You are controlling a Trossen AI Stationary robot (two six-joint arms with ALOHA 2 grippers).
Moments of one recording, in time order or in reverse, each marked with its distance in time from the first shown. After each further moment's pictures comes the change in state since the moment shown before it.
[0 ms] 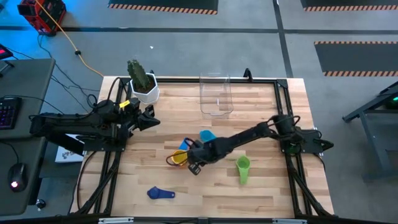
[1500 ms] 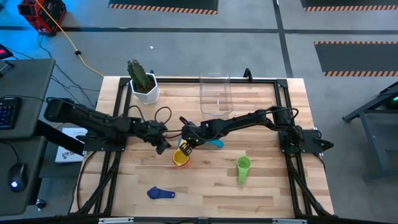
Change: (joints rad) left arm -0.160 0.598 0.000 -0.461 -0.178 -0.076; right arm -0.179 0.000 0.034 0.141 -0.045 -0.140
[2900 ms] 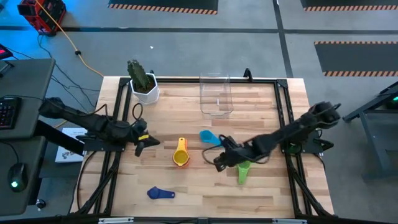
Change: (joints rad) left arm -0.281 -0.652 0.000 -0.318 -0.313 0.069; right arm 0.343 -0.575 -0.620 0.163 0.216 0.566
